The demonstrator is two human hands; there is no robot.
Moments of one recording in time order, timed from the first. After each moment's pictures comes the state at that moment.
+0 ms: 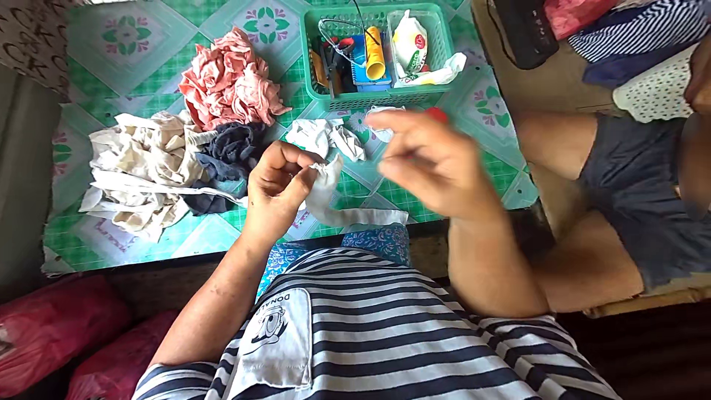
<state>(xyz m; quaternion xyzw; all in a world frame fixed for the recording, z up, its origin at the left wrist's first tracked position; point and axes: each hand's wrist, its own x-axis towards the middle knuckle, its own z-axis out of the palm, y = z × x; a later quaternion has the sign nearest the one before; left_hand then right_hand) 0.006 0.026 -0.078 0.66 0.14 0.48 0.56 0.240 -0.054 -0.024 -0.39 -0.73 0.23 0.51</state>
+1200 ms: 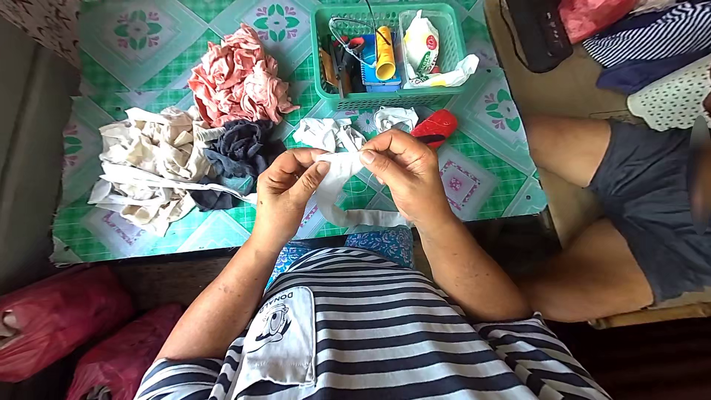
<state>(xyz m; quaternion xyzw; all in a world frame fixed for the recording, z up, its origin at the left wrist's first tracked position) 0.008 0.015 -0.077 0.62 0.21 0.48 0.59 0.205 -0.037 -0.065 -0.43 -0.57 0.32 0.62</state>
